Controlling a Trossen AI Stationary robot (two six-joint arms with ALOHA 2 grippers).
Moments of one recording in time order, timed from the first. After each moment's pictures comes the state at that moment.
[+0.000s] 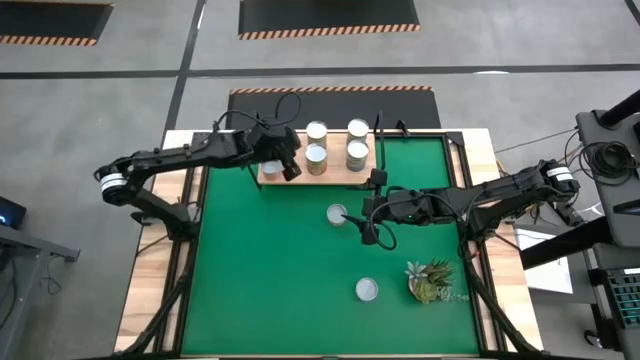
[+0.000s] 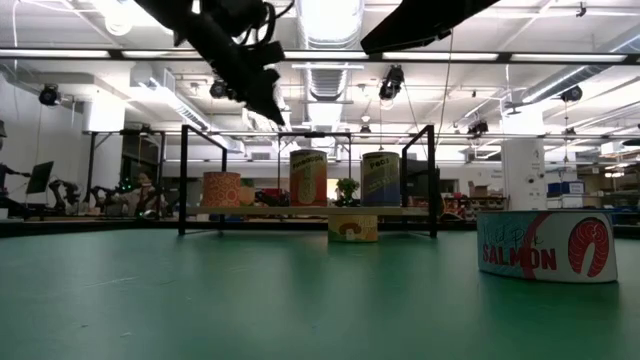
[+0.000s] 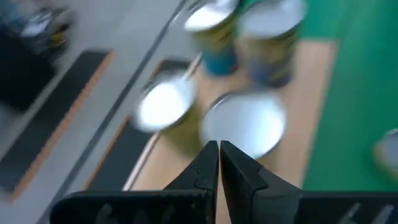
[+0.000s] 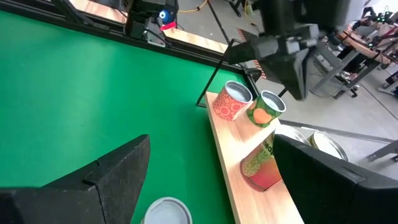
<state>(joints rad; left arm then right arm) 0.42 1.44 1.10 -0.29 -0.20 0.22 0.15 1.29 0.92 -0.01 0.42 -0.24</state>
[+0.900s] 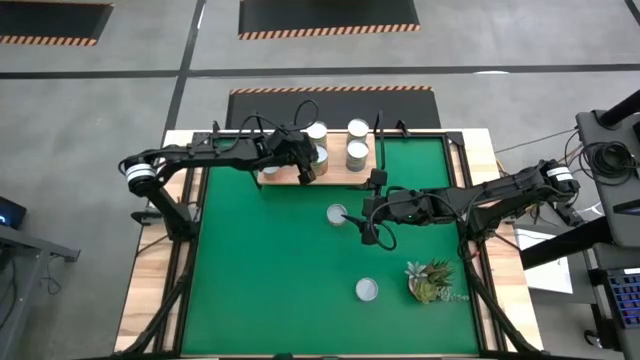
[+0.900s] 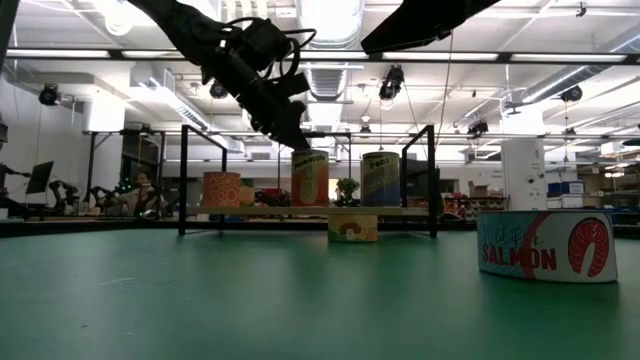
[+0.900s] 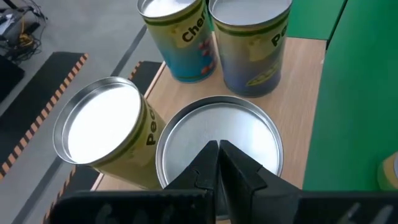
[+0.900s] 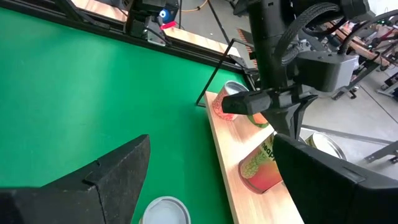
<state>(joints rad) 0.43 1.65 1.10 -0.09 -0.11 0.22 0.15 1.29 0.92 -0.01 0.42 -0.25</state>
